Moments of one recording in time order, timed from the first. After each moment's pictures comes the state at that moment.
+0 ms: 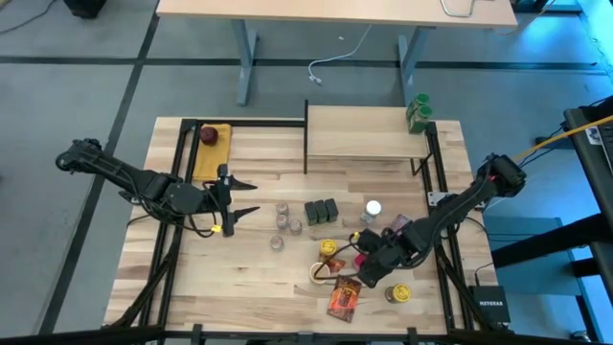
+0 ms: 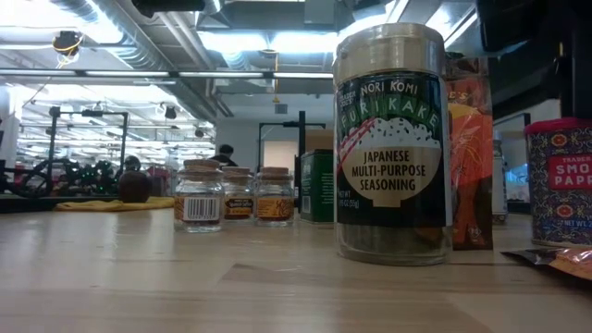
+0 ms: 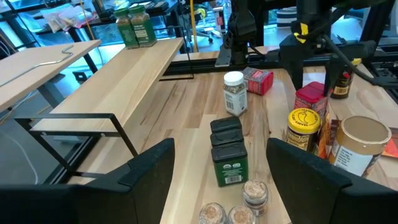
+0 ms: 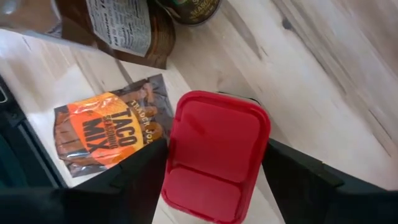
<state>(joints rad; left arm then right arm) -0.40 0.89 0.76 -0.23 -0.64 -0.05 0.60 1.52 0.98 -0.67 0.11 1.22</state>
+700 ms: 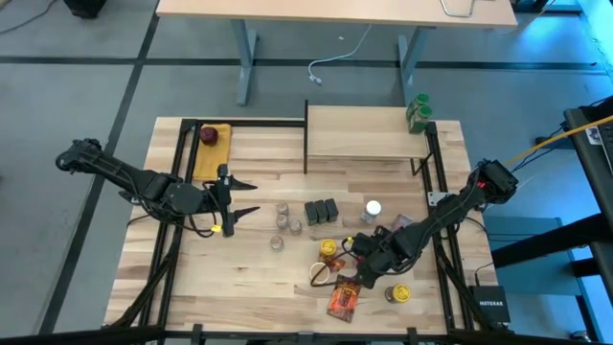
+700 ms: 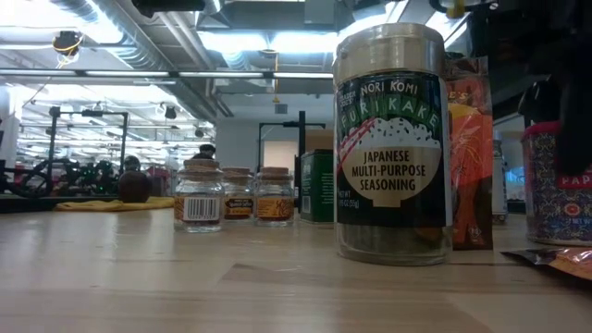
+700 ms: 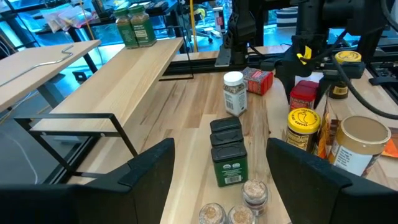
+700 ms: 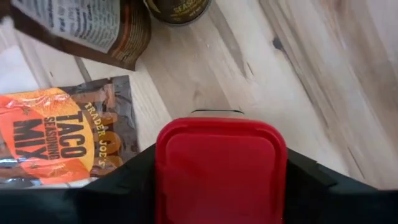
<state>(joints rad) -0.41 0.89 0.76 -0.23 -0.64 -0.05 0.59 1.61 0.98 -0.66 0.17 1.06</state>
